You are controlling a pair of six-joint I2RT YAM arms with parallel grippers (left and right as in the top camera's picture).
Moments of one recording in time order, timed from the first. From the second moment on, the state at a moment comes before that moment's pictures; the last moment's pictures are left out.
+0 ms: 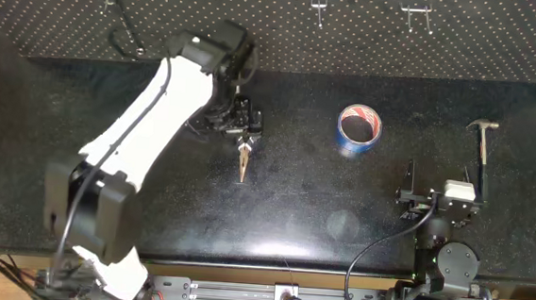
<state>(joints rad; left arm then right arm) -0.40 1.89 1.59 -1.34 0.18 -0.50 -0.14 0.01 0.01 -0.07 -0.02 -0.09</state>
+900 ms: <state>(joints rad) -0.41 2.05 1.65 -1.19 0.05 -0.49 -0.14 0.01 0.01 -0.07 -0.02 -0.09</state>
